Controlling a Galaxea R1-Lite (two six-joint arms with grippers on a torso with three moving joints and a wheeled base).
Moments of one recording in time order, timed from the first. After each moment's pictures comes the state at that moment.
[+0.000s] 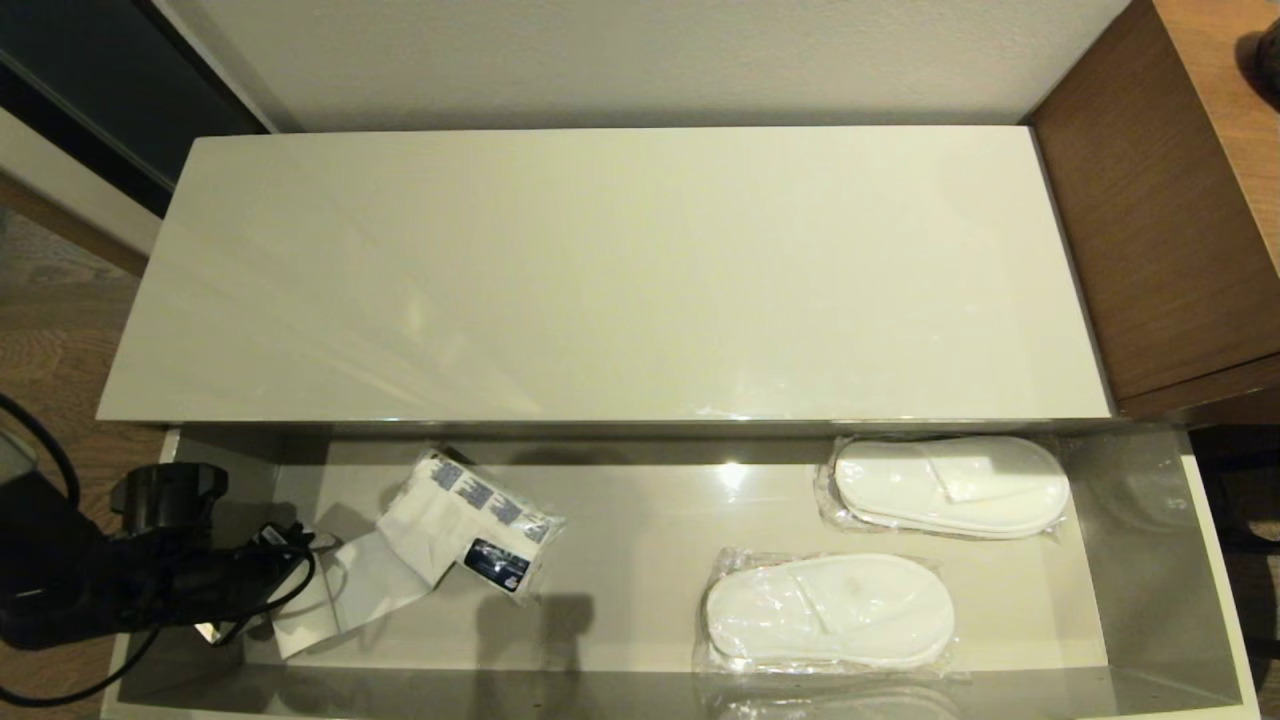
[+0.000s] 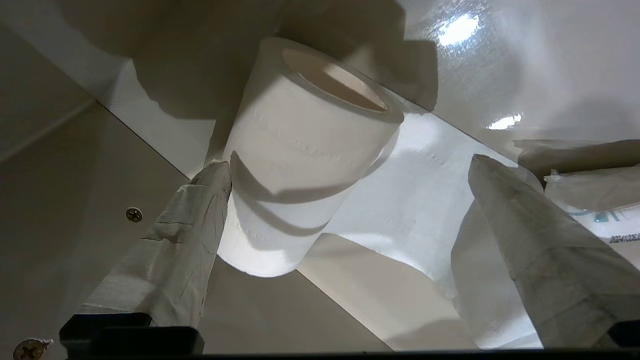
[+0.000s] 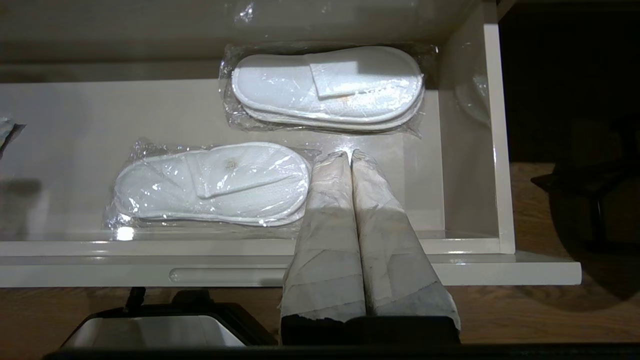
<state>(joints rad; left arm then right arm) 0.32 2.08 -0.65 -0.55 -0.09 -0.68 -0.01 0.03 0.00 0.01 0.00 -0.02</state>
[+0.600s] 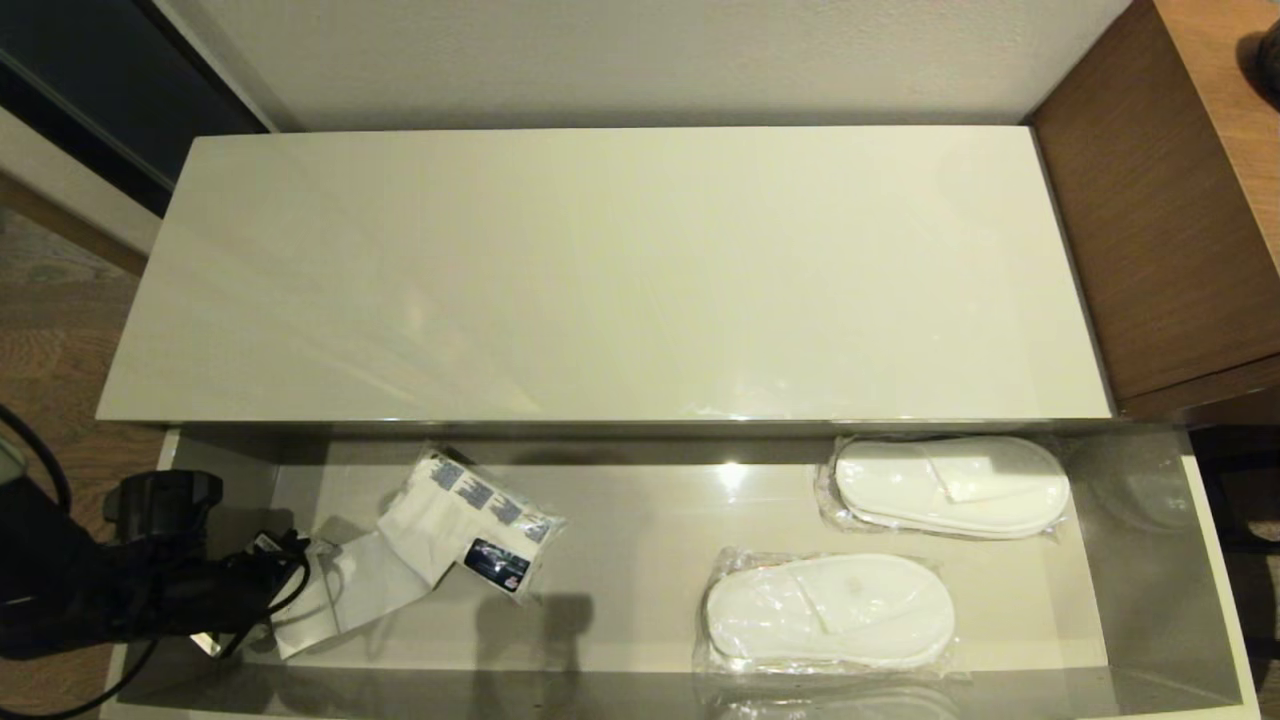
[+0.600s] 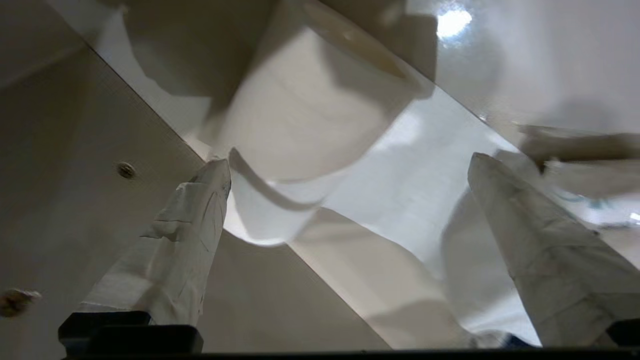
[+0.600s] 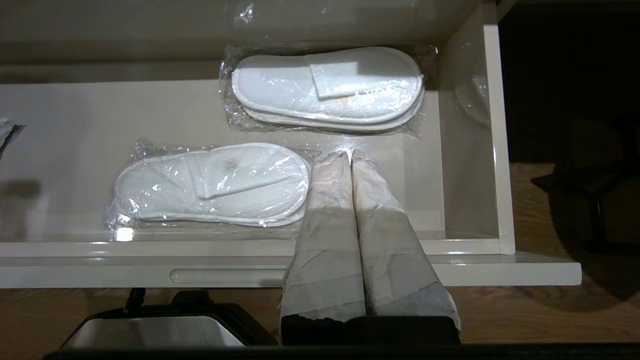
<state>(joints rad) 0.32 2.06 -0.62 -0.54 -0.13 -0.76 -0.01 0.03 0.00 0.00 0.00 -0.02</state>
